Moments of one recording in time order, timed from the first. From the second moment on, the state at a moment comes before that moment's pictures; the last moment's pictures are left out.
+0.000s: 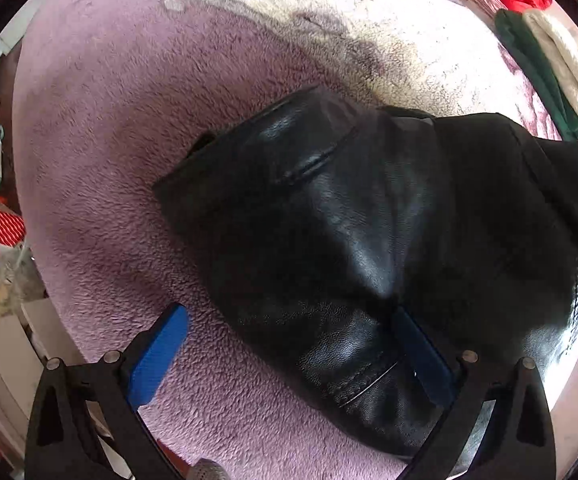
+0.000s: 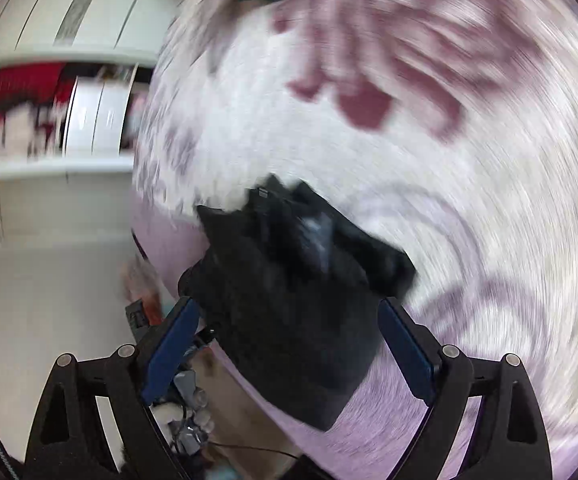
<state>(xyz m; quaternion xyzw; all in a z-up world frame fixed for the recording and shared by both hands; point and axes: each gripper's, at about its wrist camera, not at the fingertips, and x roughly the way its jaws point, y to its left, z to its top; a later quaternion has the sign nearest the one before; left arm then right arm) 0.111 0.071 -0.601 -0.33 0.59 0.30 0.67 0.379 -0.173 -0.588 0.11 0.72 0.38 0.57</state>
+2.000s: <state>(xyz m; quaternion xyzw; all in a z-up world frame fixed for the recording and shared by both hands) 0.061 0.130 -0.600 -0.55 0.43 0.23 0.68 0.340 -0.101 -0.656 0.01 0.77 0.31 0.56</state>
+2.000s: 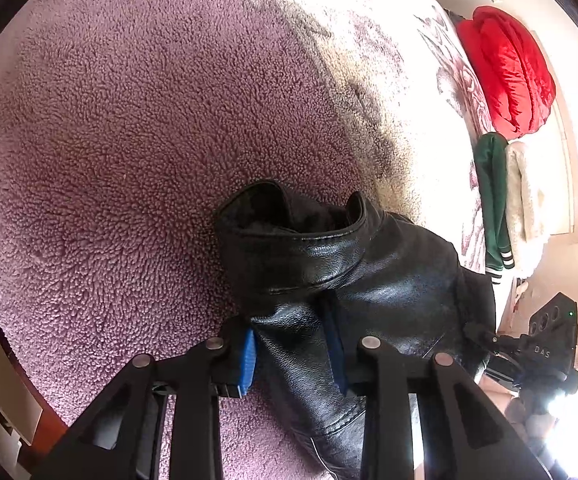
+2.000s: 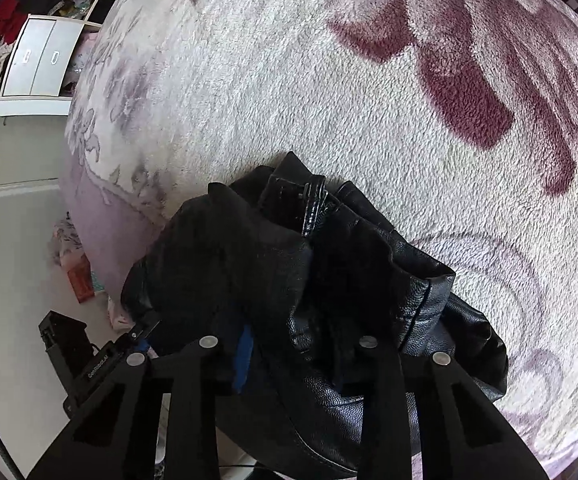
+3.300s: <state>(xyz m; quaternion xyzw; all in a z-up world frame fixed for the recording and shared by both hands) 0.083 0.121 -0.614 -0.62 0.35 0.15 0.68 0.262 -0.196 -0.761 0.44 0.70 0.35 0.45</state>
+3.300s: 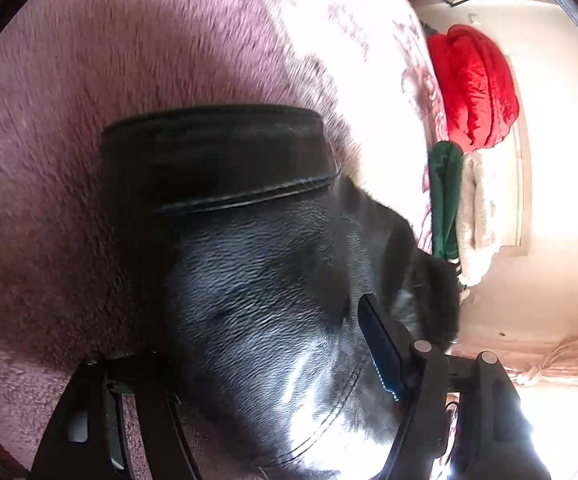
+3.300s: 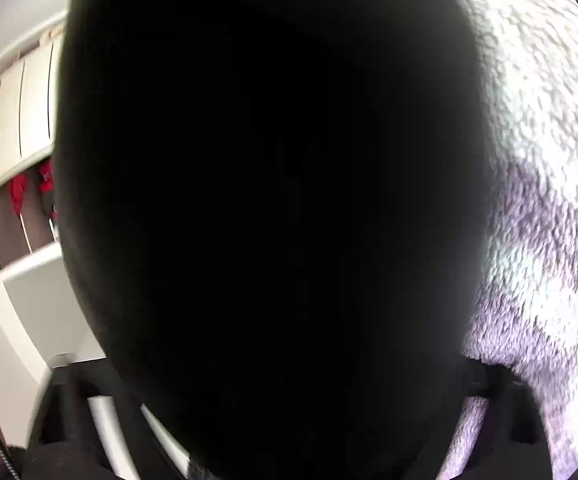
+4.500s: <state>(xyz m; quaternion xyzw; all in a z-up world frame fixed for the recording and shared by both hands) 0.465 0.167 -0.352 -0.55 0.23 -0.01 0.80 0.676 -0.114 -0.504 0.46 0.59 0.44 0.50</state>
